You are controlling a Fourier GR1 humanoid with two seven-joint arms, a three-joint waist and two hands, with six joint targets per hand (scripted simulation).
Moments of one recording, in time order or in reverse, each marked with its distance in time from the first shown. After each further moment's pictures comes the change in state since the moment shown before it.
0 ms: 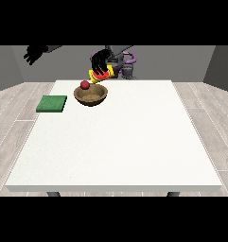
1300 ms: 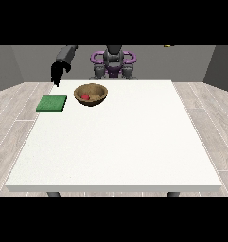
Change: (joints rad) left arm 0.210 0.245 0.968 -0.485 1.161 -0.068 -0.442; right arm 0.132 0.191 0.038 -0.032 0.092 -0.238 -0.061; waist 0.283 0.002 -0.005
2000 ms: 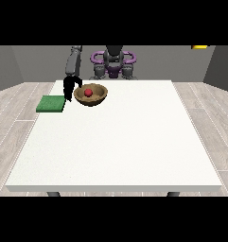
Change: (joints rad) left arm 0.061 0.245 0.204 -0.032 0.282 -0.282 -0.022; right arm -0.101 0.095 0.035 0.216 0.042 -0.042 -0.224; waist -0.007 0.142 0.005
